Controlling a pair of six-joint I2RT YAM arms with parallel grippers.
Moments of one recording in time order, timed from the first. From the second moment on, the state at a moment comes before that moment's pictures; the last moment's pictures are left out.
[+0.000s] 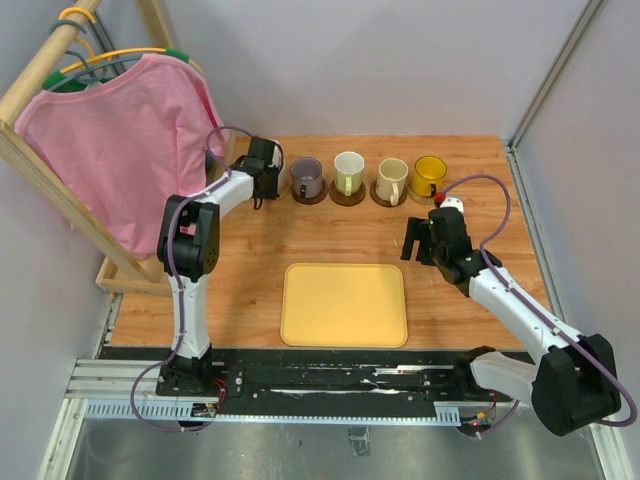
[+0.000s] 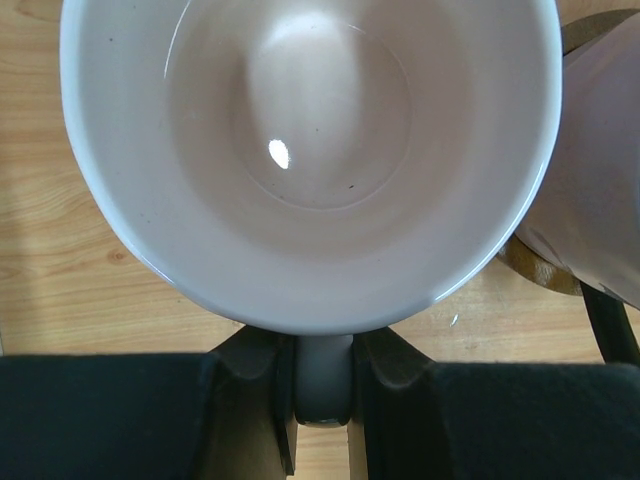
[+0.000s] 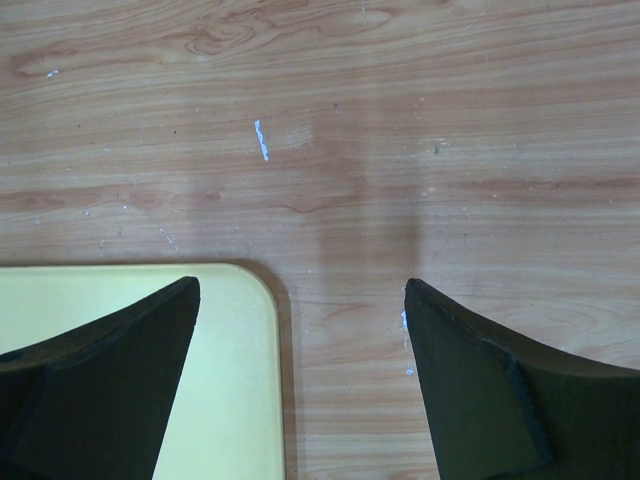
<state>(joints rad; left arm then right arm) -0.26 2.14 1.62 -0.34 -0.14 -0.13 0.36 1.12 0.71 -0.32 0.22 0.37</state>
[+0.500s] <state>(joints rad) -0.27 2.09 1.54 -0.34 -0.17 -0.15 0.36 1.12 0.71 -0.31 0.21 0.39</state>
